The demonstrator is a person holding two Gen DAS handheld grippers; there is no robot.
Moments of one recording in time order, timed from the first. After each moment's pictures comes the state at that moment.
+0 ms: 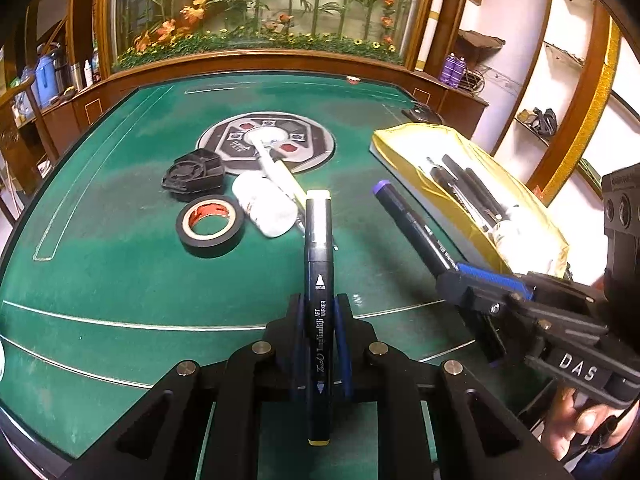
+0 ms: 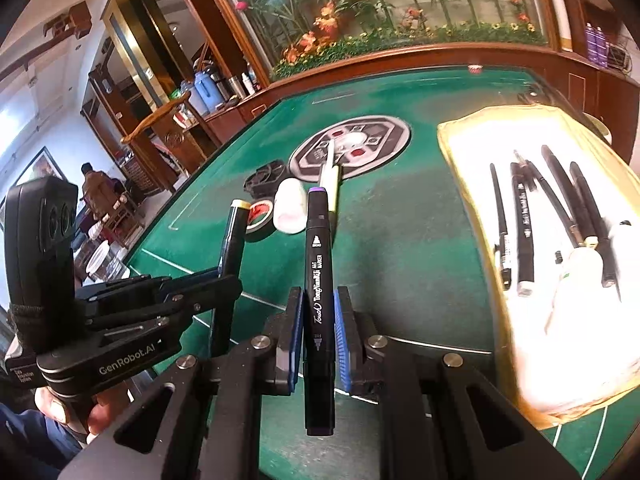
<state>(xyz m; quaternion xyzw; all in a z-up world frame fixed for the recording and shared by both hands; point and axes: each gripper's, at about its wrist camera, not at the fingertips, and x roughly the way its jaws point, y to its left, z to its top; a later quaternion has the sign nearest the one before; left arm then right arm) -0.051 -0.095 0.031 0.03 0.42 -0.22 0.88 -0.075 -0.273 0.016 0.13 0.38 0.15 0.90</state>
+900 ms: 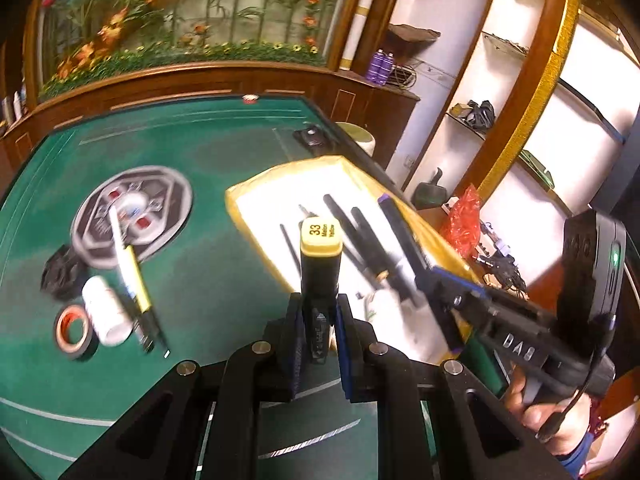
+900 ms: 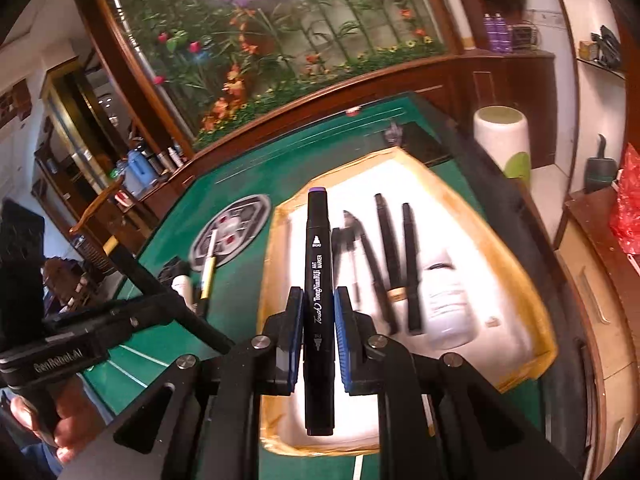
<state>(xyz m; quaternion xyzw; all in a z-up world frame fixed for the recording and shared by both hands) -0.029 -0.232 0.093 0.03 0.42 -0.33 0.85 -0.093 -0.429 0.044 0.20 0.33 0.01 0.92</state>
